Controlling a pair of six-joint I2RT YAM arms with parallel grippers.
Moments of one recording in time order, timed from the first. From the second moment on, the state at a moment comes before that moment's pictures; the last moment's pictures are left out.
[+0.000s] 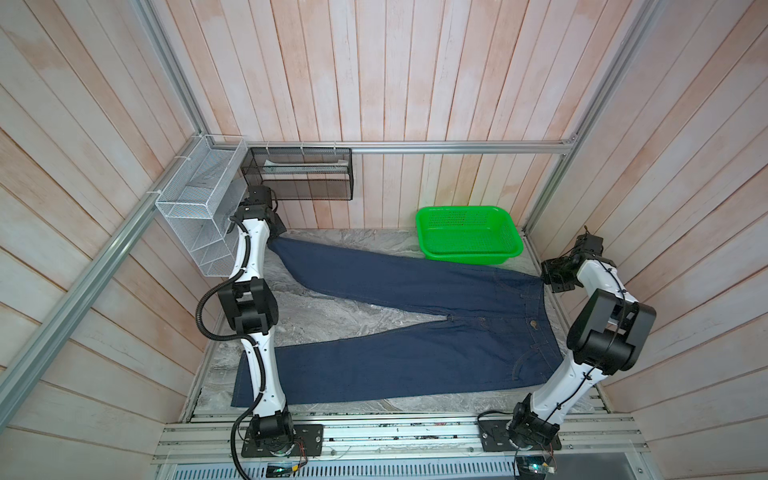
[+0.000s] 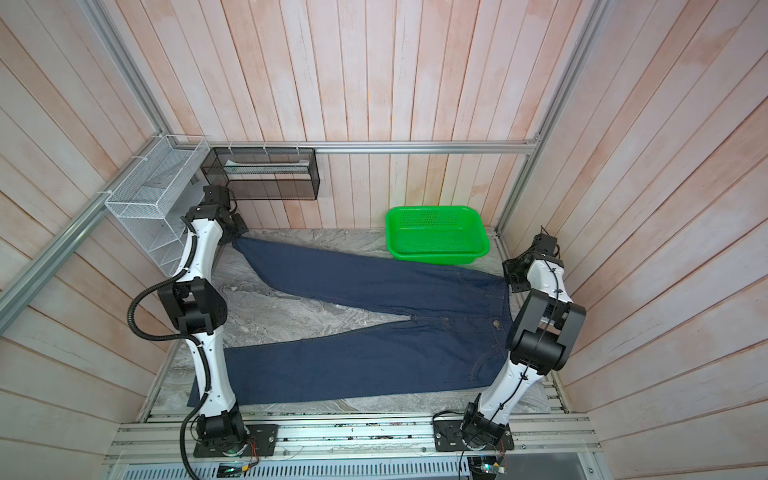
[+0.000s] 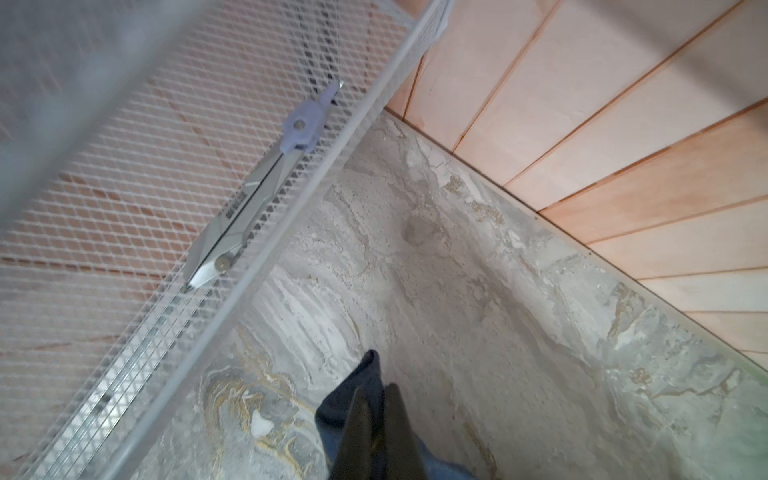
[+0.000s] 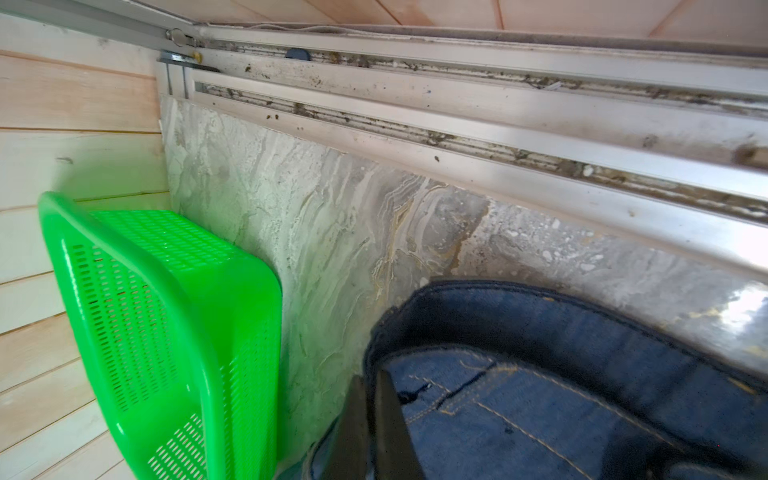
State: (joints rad) left arm 0.15 2.31 2.37 -1.02 -0.15 -0.39; right arm -0.45 1.89 1.48 -0.62 -0.24 0.99
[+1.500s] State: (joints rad) left arm 0.23 2.20 2.54 -1.21 0.09 -0.39; right arm -0.35 1.99 1.76 -0.43 -0.56 1.09
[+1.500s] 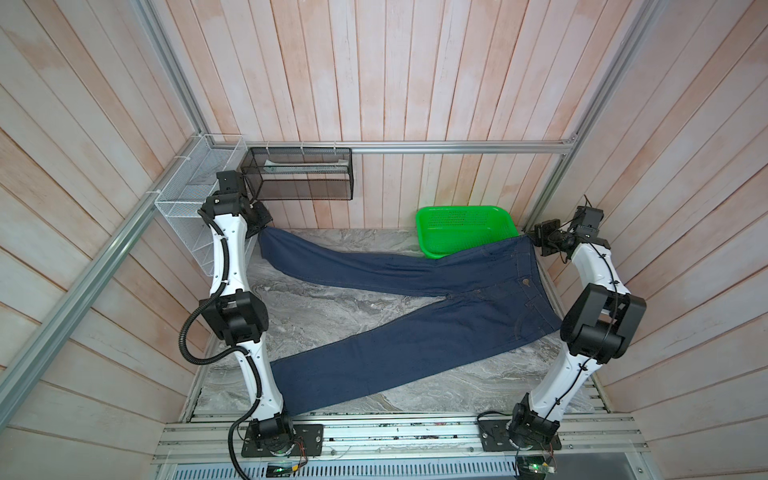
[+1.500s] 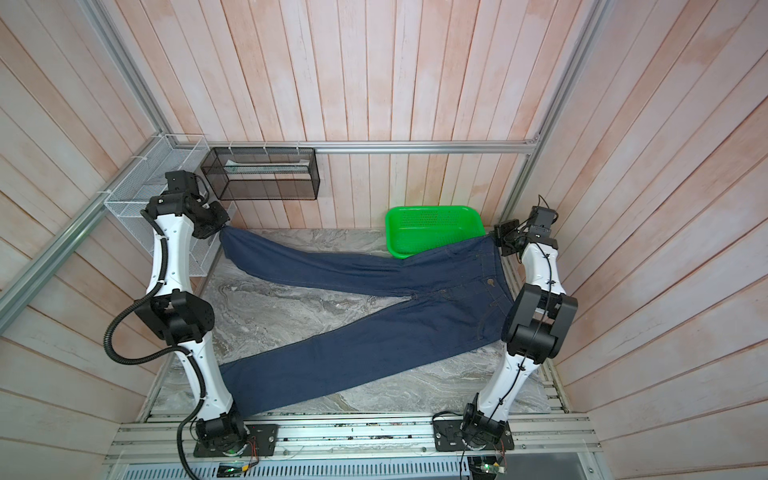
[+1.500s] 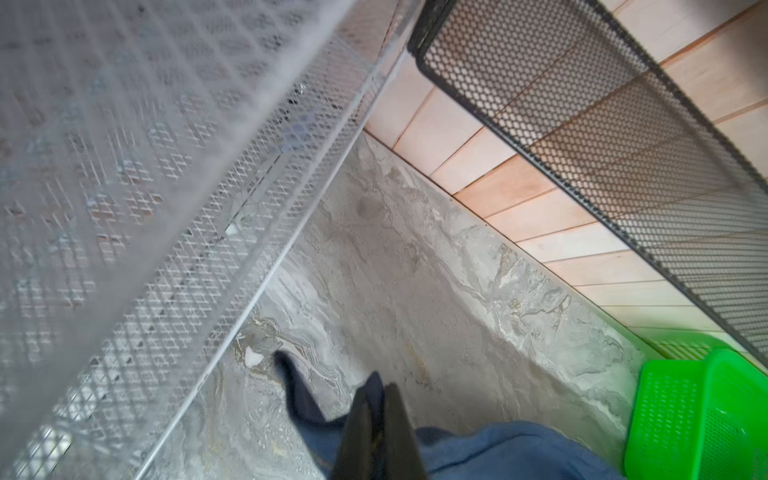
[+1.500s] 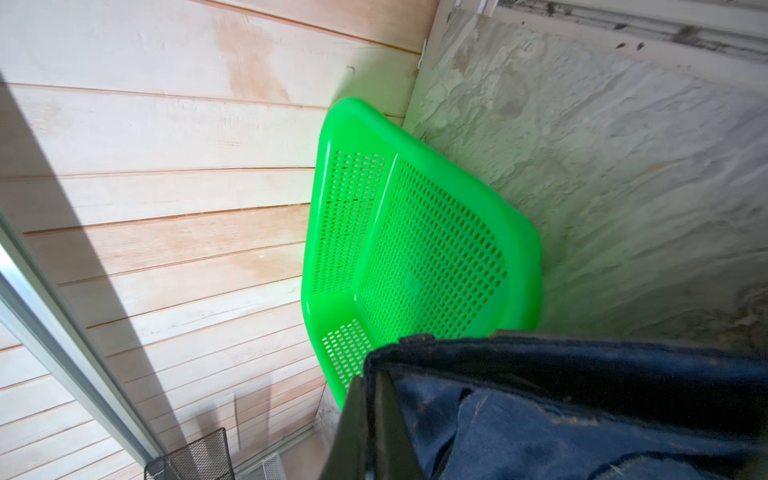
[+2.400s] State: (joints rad) left arm 0.33 1.21 1.34 -0.74 0.08 -0.44; right arm -0.57 1.84 1.39 -0.41 -0.68 0.96
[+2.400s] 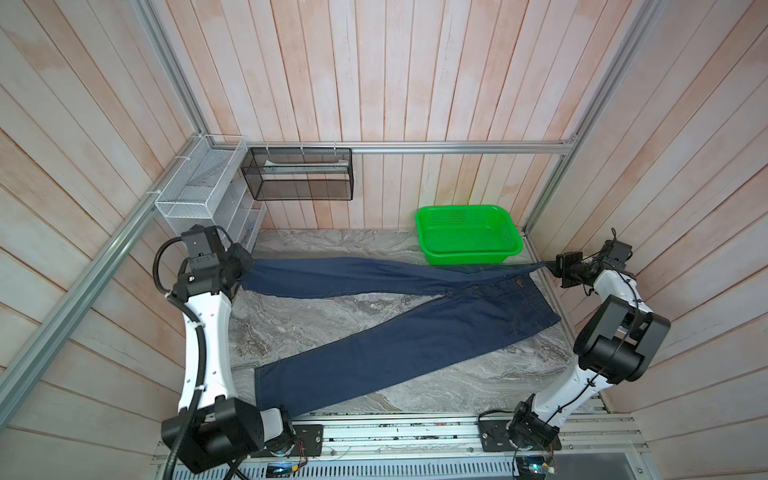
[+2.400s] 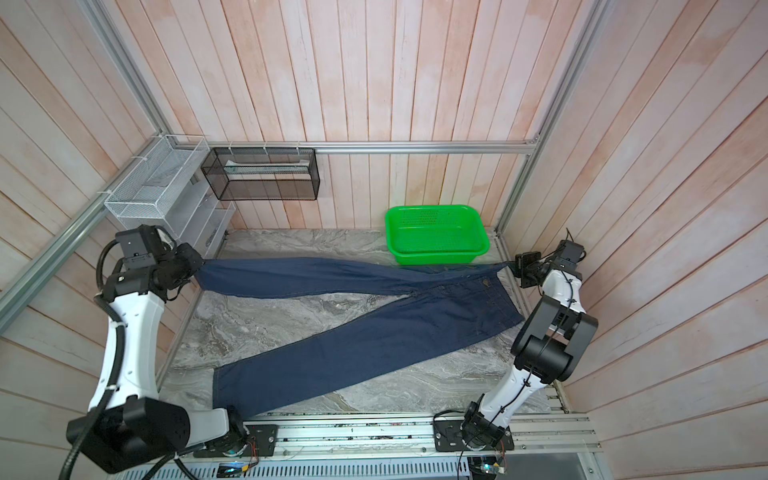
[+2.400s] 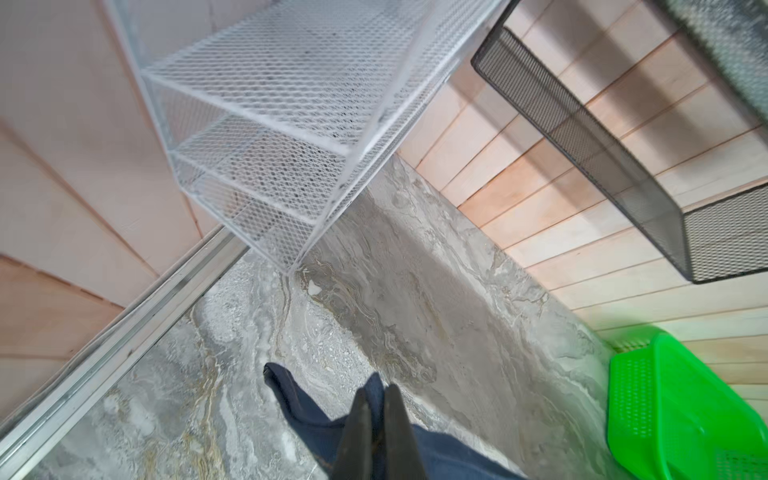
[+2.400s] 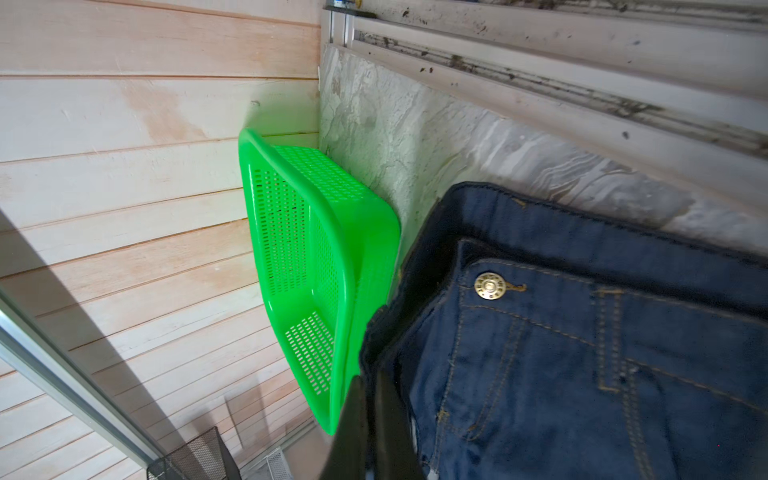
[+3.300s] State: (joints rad) left arm 0.32 0.64 0.76 -0.87 -0.02 -0.73; right arm -0.74 1.70 1.18 -0.58 -0.56 0.68
